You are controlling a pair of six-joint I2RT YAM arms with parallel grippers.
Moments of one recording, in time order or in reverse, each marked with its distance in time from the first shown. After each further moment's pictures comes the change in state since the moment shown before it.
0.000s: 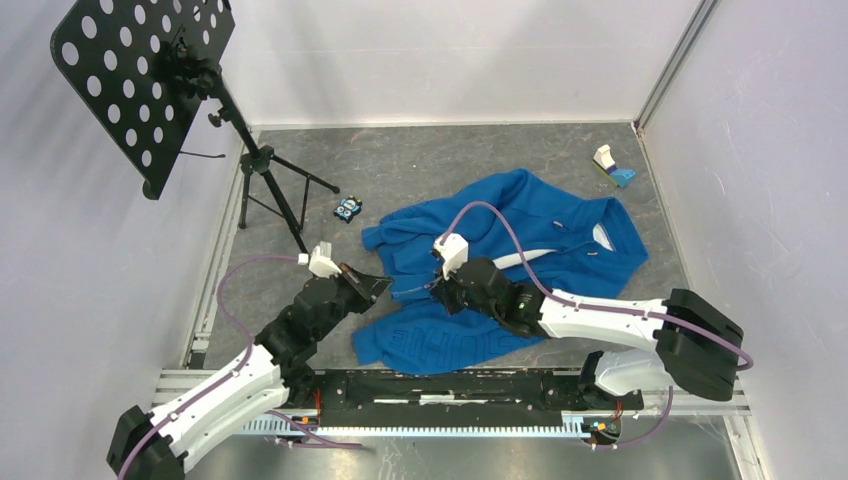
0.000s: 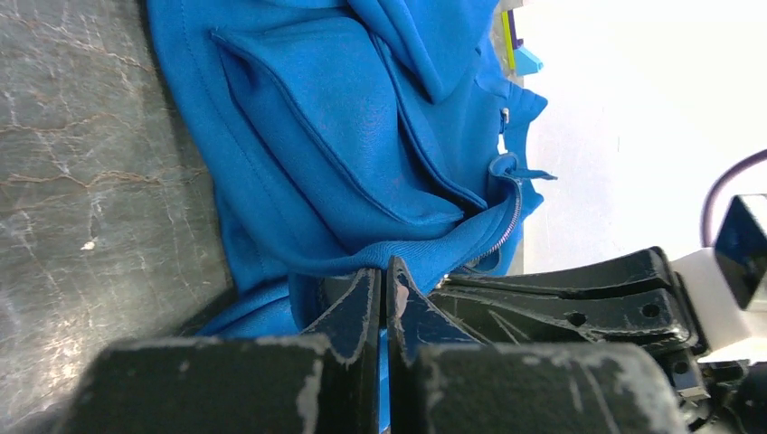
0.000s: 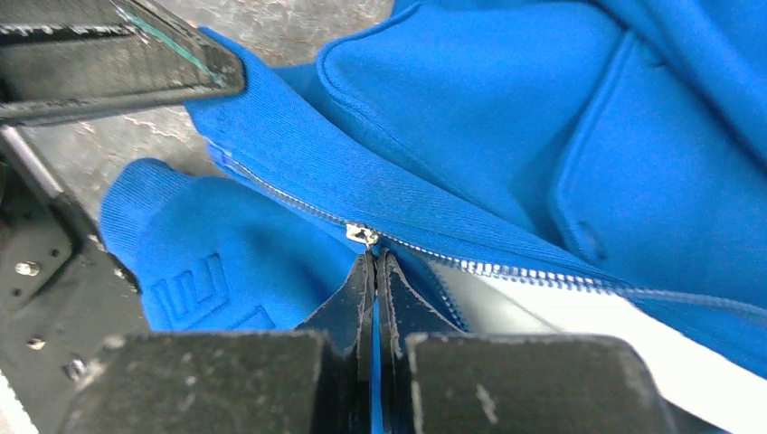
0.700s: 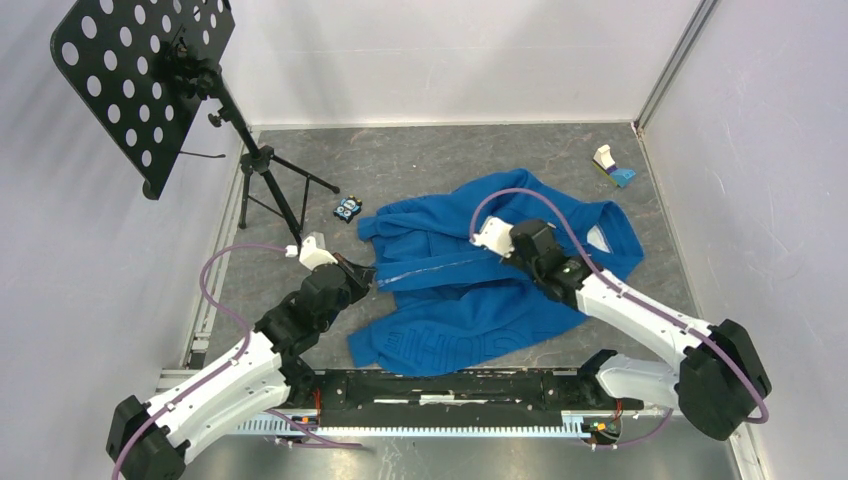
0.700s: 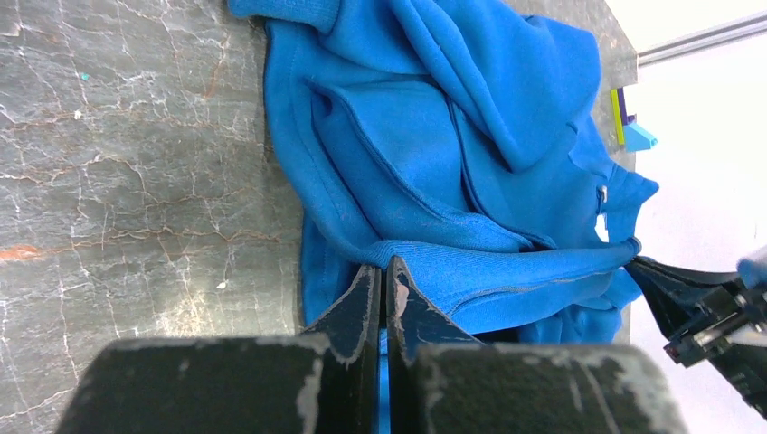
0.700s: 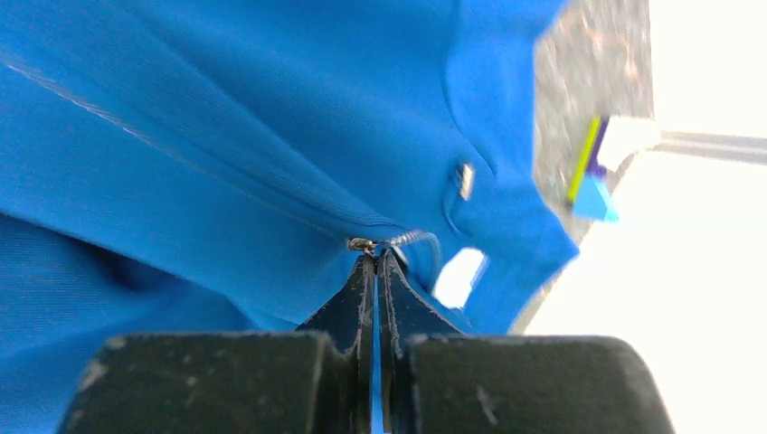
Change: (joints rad) left arm -0.004 0.077 0.161 -0.245 -0.253 0.104; right arm -0.383 -0.179 0.061 -0.525 0.227 -0.949
